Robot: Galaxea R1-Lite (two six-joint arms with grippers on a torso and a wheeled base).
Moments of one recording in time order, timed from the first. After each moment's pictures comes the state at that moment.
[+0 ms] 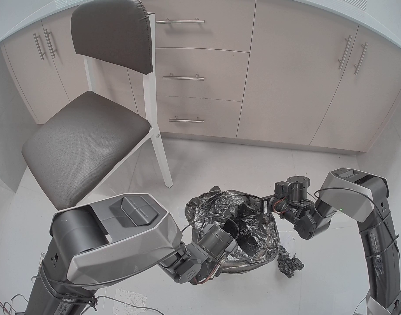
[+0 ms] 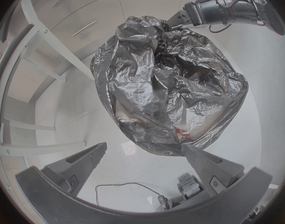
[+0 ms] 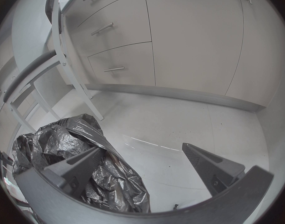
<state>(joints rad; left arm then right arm) -0.83 2.49 -1.17 -0.22 0.37 -0.21 0.27 2.63 -1.16 -1.11 0.00 0.02</state>
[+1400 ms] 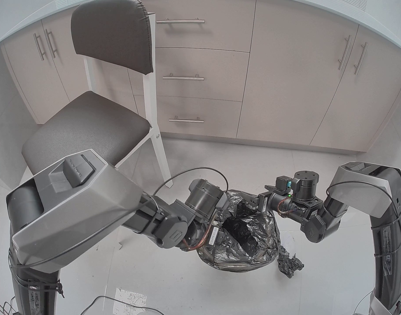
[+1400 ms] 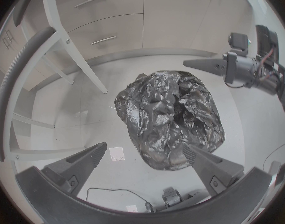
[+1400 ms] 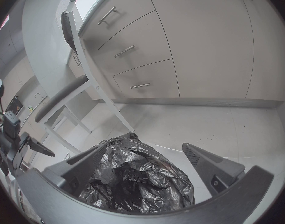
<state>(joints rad) -0.75 2.30 -1.28 -0.06 0.30 -0.28 0.31 2.48 -0.96 -1.26 0.21 0.14</state>
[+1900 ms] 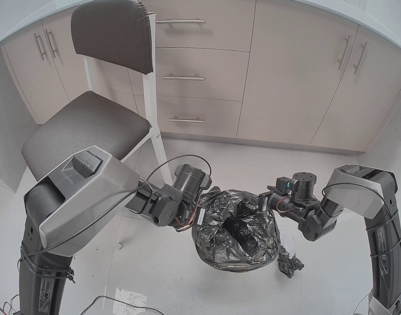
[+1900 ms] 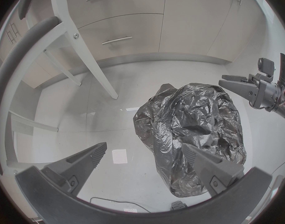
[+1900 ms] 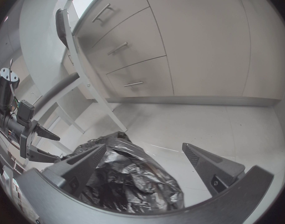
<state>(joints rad) -0.62 2.42 -1.45 -0.07 0.29 -0.23 0.29 2.54 -1.04 -1.24 0.18 0.13</state>
